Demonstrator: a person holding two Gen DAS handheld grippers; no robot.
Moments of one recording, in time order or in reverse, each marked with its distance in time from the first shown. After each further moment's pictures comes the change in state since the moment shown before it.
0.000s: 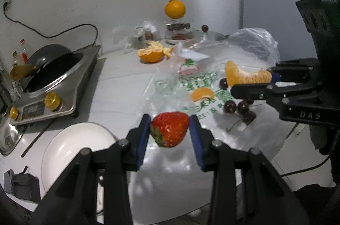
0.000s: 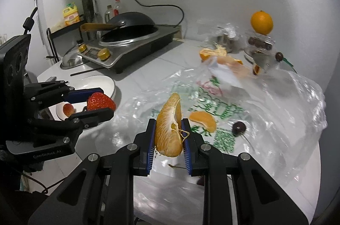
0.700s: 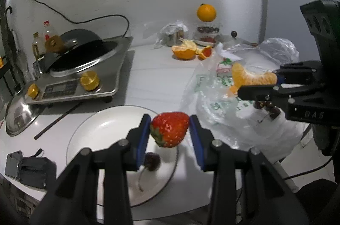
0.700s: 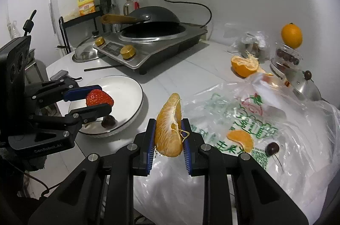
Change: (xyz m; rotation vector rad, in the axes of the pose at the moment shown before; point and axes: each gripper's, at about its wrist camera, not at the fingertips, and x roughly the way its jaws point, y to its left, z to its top) left arm -0.022 0.072 -0.030 -0.105 -0.021 0.078; right arm 0.039 0.059 0.030 -0.083 0.030 0.063
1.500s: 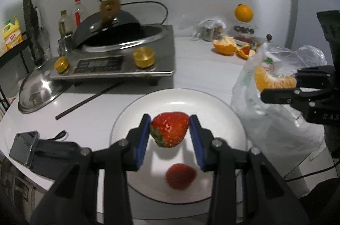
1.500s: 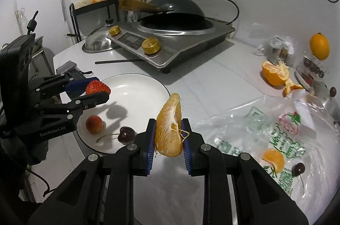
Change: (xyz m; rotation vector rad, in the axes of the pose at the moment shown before) left arm 0.005 0.084 -0.030 -0.117 0.026 0.121; right arm 0.055 0.046 0.024 -0.071 0.055 0.070
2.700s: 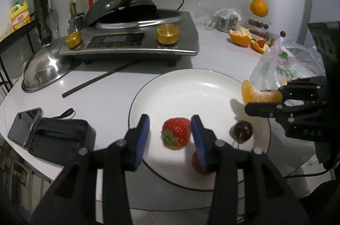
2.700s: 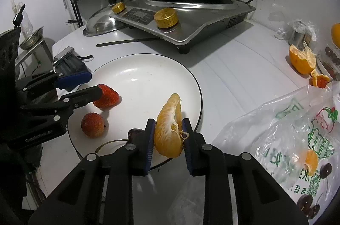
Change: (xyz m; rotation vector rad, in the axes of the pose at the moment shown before) left arm 0.010 0.024 -0.021 -0.071 0.068 0.032; right arm 0.063 0.021 -0.001 0.015 0.115 0.050
